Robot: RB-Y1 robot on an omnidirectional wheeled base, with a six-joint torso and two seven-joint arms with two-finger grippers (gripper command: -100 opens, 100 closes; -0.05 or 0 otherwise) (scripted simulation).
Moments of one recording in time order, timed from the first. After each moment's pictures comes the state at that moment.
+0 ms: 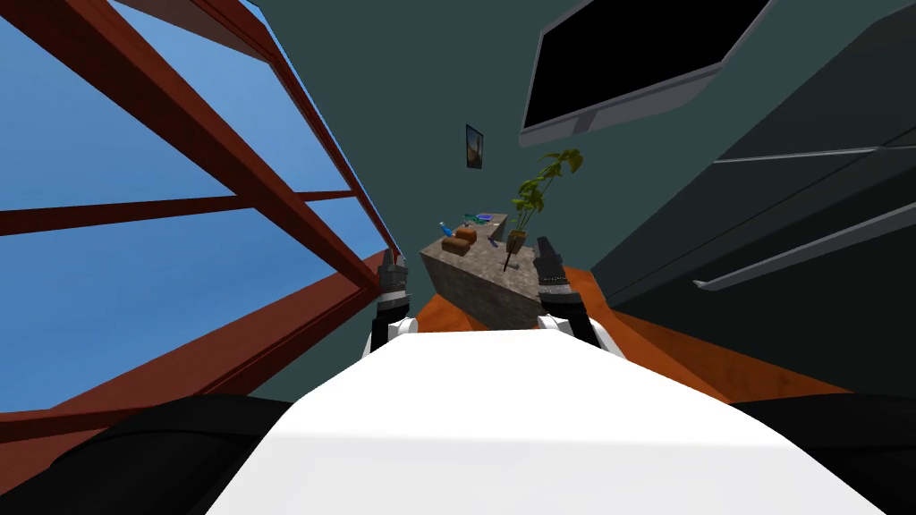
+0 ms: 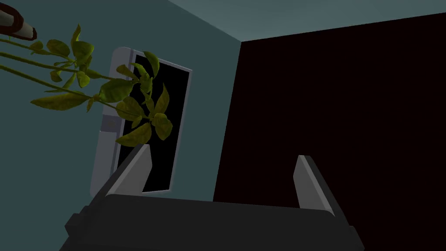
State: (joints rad) left arm 0.49 0.00 -0.06 -2.29 0.06 -0.39 -0.11; right arm 0.50 -0.14 -0.03 -2.29 0.10 -0.40 0.22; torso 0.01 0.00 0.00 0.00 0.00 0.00
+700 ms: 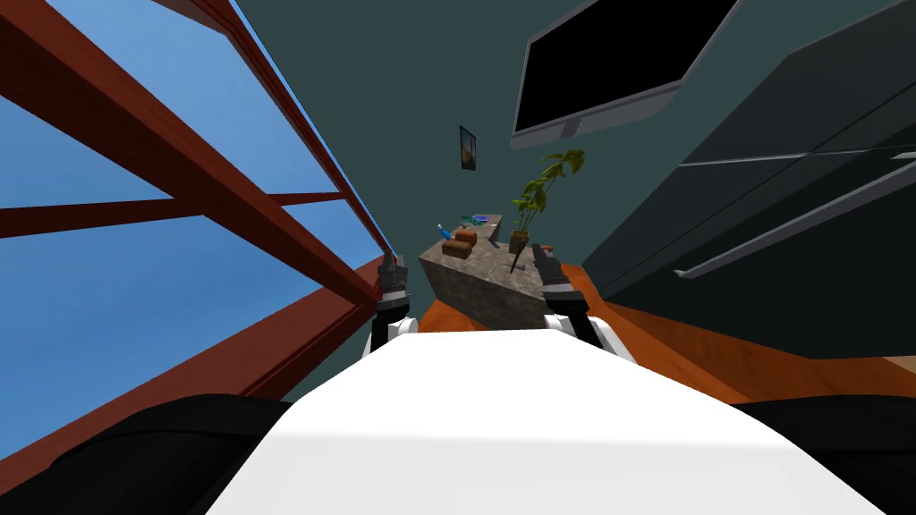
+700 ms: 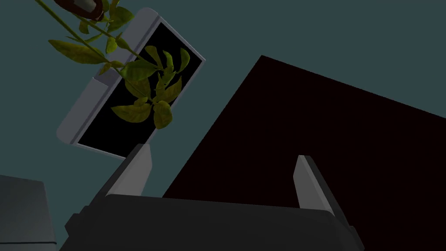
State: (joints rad) left arm 0.49 0.00 -0.06 -2.29 0.06 -0.39 -0.11; right arm 0.47 -0.15 -0.12 -2.21 0.21 -0.34 0.40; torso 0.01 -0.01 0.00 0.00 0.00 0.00
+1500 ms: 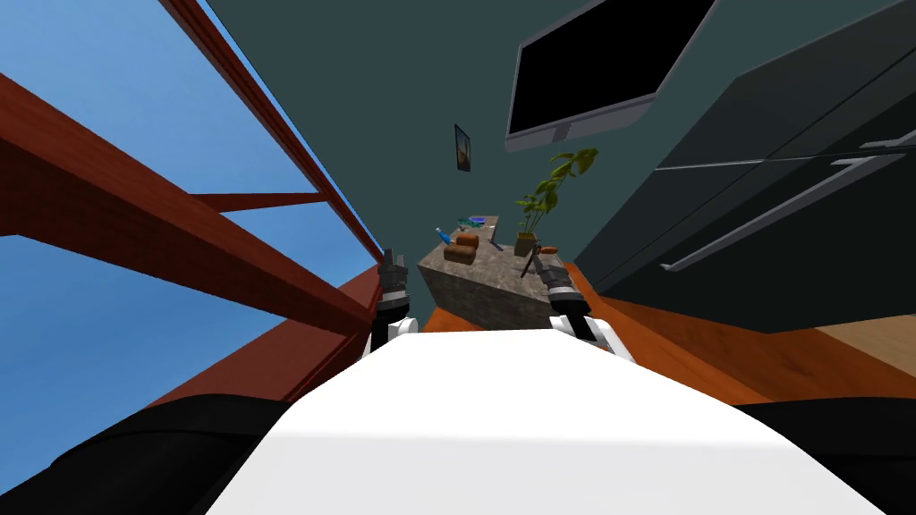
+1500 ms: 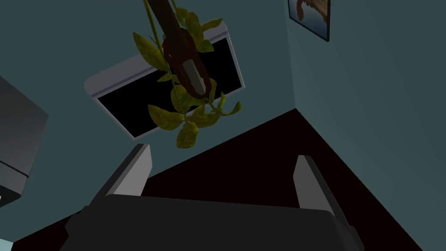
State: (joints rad) left arm 0.49 0.00 -0.06 -2.29 0.06 -0.39 -0.11; right arm 0.43 -0.15 -0.24 -2.05 0.37 -0.23 0.58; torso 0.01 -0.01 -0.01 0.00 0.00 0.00
